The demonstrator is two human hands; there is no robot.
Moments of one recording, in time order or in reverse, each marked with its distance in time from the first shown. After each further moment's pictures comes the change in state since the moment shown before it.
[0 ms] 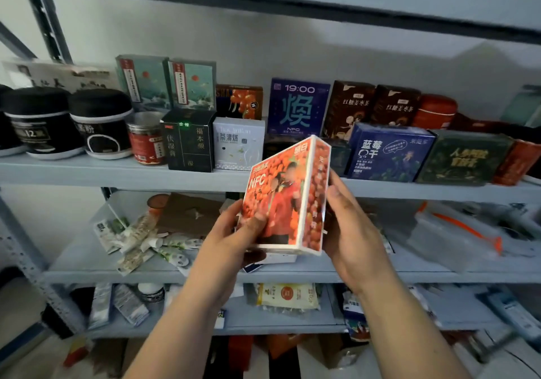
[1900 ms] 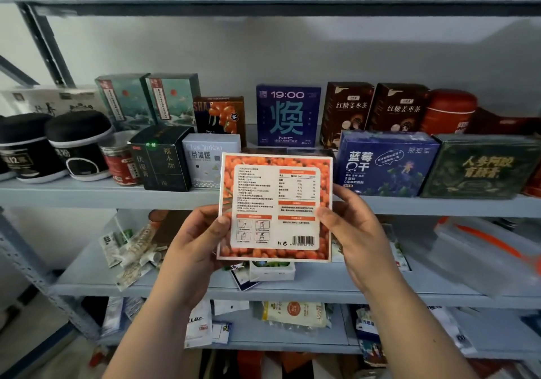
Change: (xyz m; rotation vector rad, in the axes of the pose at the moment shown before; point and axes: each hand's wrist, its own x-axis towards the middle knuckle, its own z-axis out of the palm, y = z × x) left_hand 0.047 0.002 0.025 0.020 0.049 0.136; right_hand 0.059 0.013 -0.092 0.019 0.018 -0.057
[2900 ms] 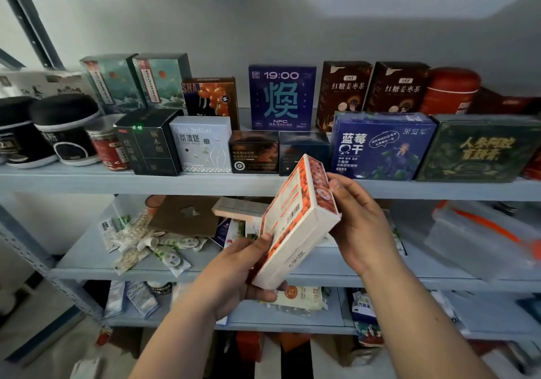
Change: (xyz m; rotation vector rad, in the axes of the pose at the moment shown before) left_hand -0.024 -0.036 0.050 0.071 -0.165 -0.463; right_hand 0.006 0.004 -0.016 0.221 0.070 0.116
